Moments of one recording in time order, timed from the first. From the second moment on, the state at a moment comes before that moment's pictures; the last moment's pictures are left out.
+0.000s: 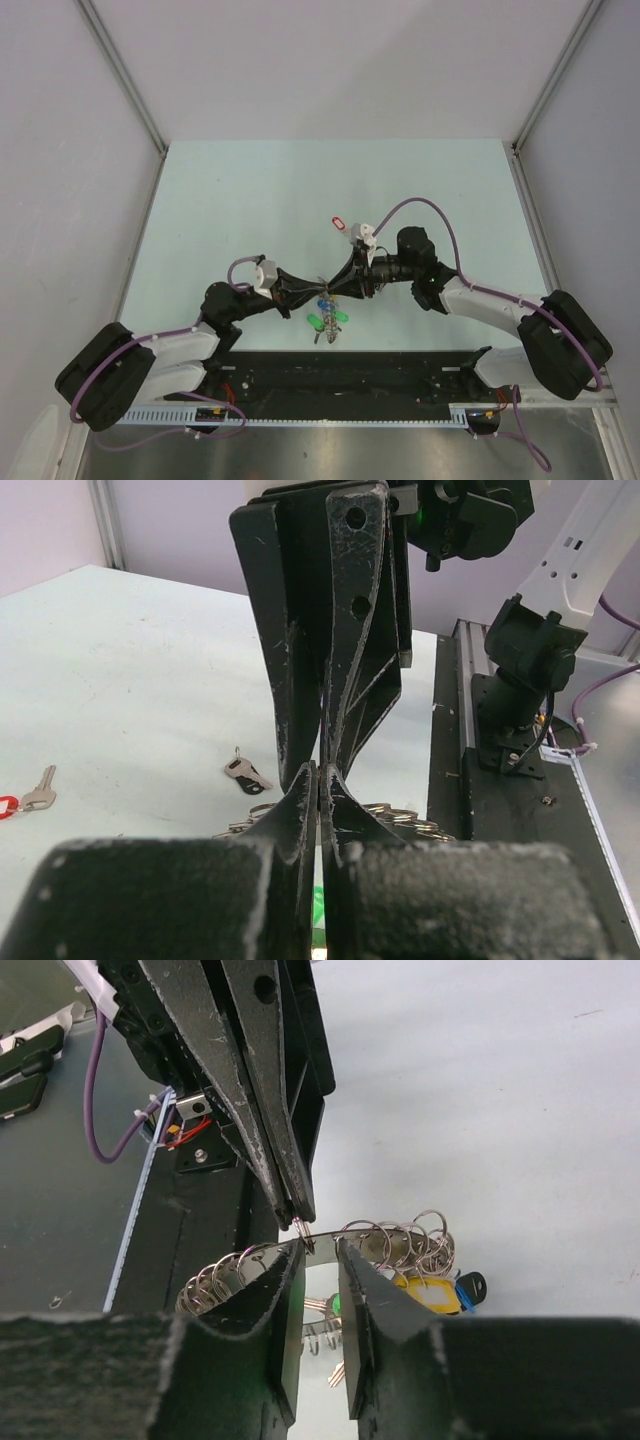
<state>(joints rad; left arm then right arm) -0.65 1.11 0.11 1.24 0.64 -0.26 0.69 1.32 0.60 0.54 -0.90 0.10</state>
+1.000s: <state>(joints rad) -0.65 0.88 0.70 0.27 0.42 -0.17 0.57 1.39 1.13 -0.46 -0.74 -0.34</state>
